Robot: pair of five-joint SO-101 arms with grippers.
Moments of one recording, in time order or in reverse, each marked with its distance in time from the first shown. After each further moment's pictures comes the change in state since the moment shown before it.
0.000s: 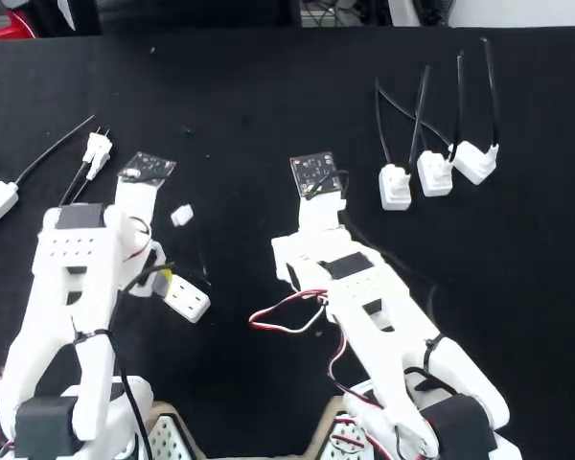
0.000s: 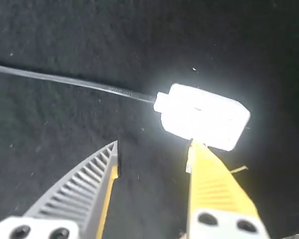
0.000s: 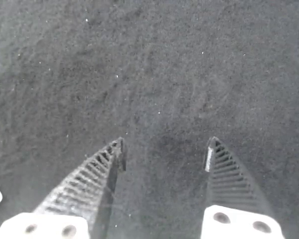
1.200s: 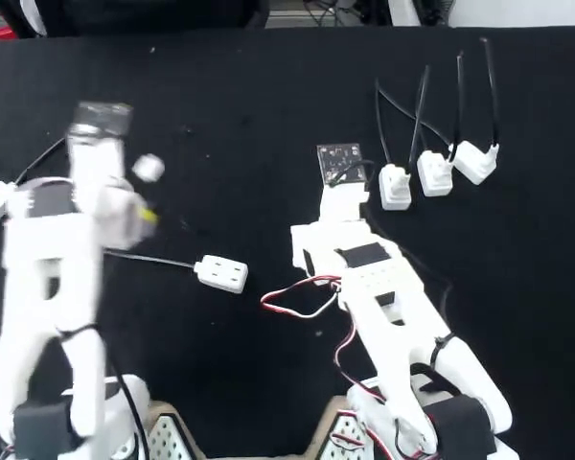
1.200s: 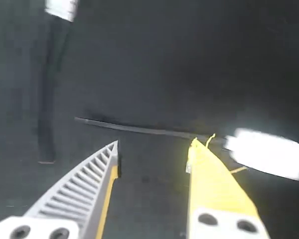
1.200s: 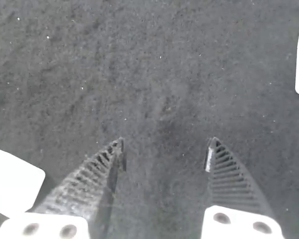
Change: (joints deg) left arm -6.3 0.4 -14.4 -2.5 9.1; right arm 6.0 0.0 -2.5 3.3 -0.5
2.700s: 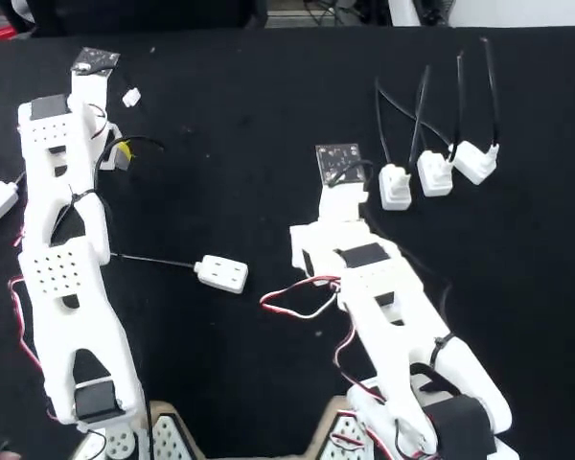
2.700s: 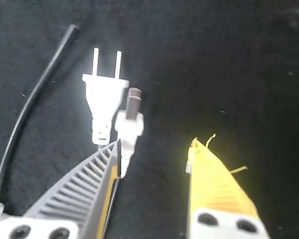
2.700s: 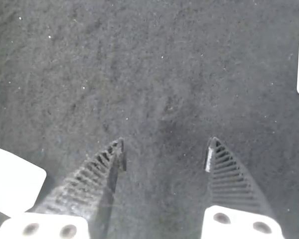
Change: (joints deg) left arm -4.2 76.7 -79.6 6.0 -12.4; right arm -0.3 0.0 0.0 0.0 0.0
